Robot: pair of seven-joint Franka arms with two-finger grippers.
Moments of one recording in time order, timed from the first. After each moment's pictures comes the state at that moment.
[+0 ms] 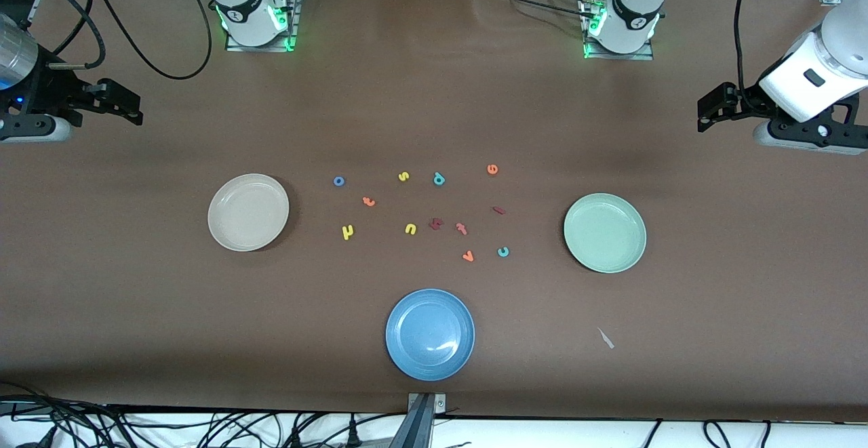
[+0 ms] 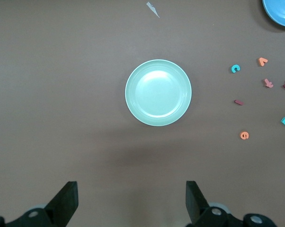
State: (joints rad) left arm -0.02 0.03 -0.09 -1.57 0.01 1.53 0.00; right arm 0.08 0.02 -0.02 -1.59 -0.02 1.53 0.01
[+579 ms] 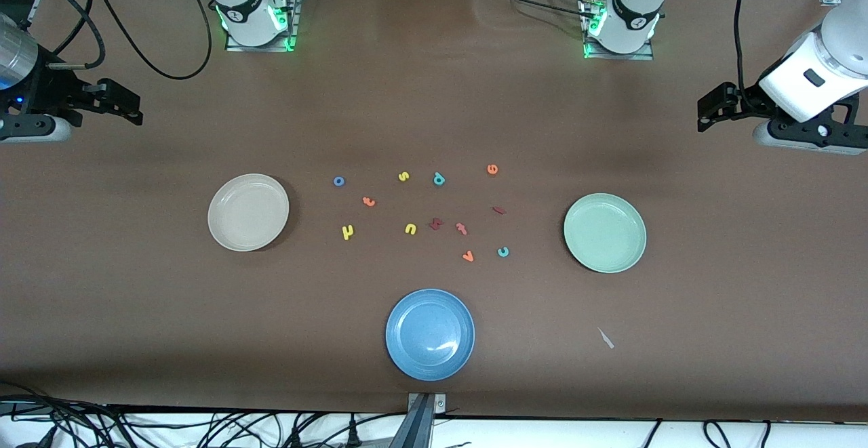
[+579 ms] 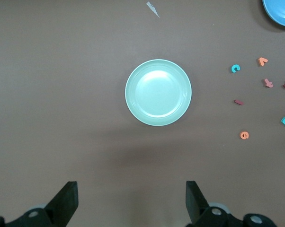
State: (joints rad) left arm -0.02 0.03 -0.09 -1.57 0.01 1.53 0.00; right arm 0.08 0.02 -0.02 -1.59 -0.02 1.53 0.01
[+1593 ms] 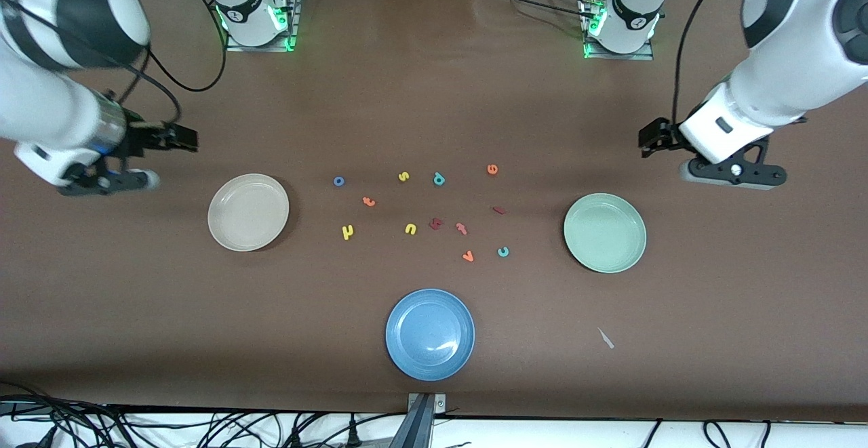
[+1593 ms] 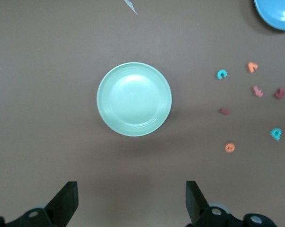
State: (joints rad) left arm -0.05 0.15 -0.19 -1.59 0.01 1.64 -0.20; right arm 0.14 0.23 0.00 -1.59 -0.02 1.56 0.00
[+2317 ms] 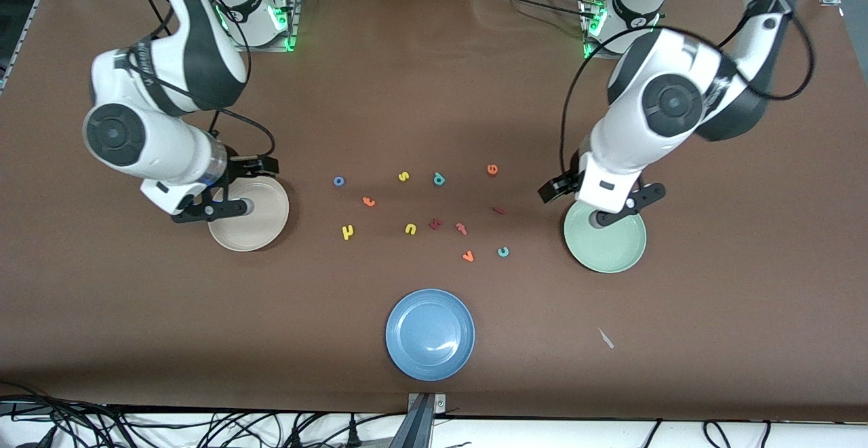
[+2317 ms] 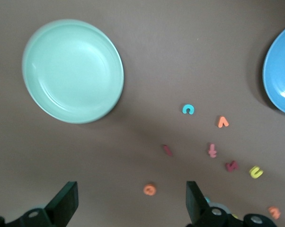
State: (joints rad) left arm -0.15 0.37 -0.30 -1.60 -0.01 1.89 -0.99; right arm 0.27 0.31 0.01 -1.69 0.06 1.80 0.15
